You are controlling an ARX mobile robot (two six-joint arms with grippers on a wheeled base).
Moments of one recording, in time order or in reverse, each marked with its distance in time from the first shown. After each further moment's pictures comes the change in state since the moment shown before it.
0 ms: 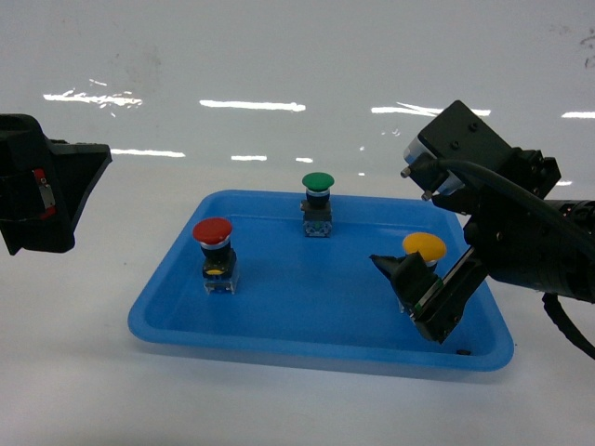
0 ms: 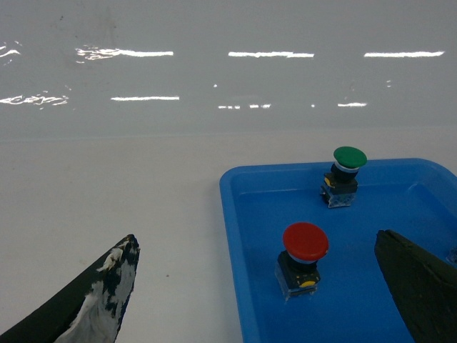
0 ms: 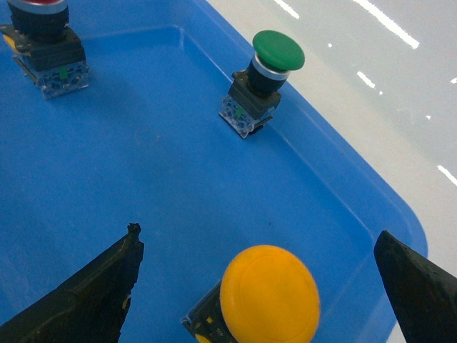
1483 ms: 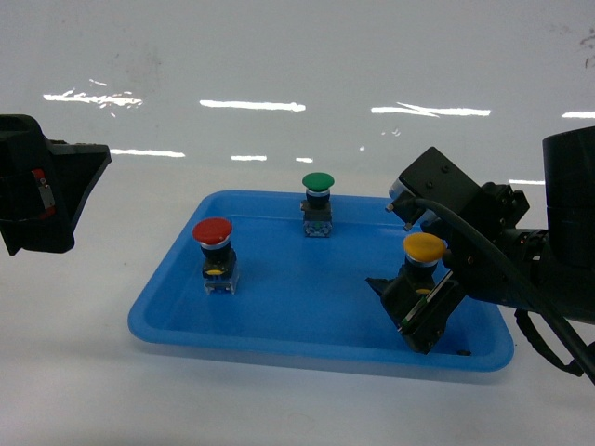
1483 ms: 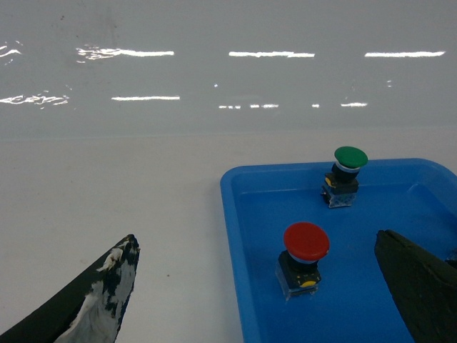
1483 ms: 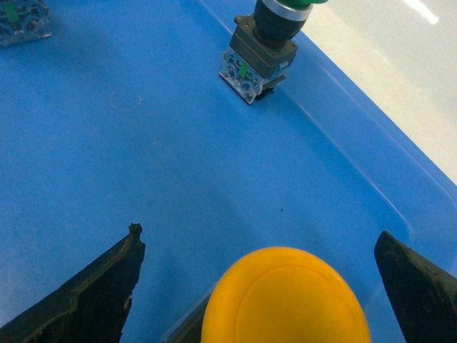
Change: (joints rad) left arm 0.000 0.000 0.000 0.000 0.000 0.000; right arm -0.013 0.159 0.097 -0.010 -0.003 -0.011
